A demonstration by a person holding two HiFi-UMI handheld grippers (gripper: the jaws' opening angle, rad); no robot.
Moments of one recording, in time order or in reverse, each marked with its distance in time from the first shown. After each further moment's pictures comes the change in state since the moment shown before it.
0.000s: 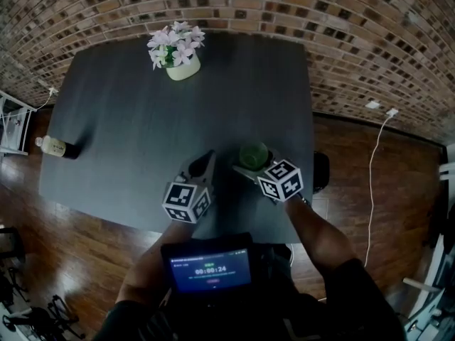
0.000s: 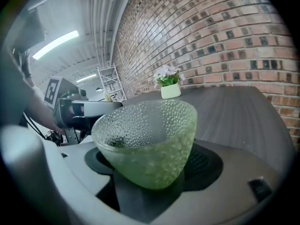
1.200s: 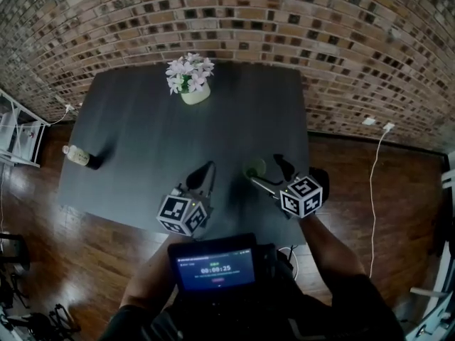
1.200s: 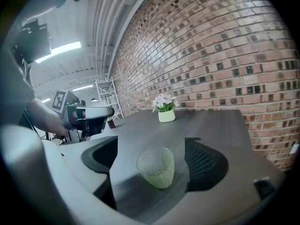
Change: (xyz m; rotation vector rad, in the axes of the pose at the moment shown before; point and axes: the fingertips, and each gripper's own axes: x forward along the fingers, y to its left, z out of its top) left arm -0.062 -0.030 0.100 0.018 -0.119 -0.043; right arm -0.104 0.027 0.072 0.007 -0.174 -0.078
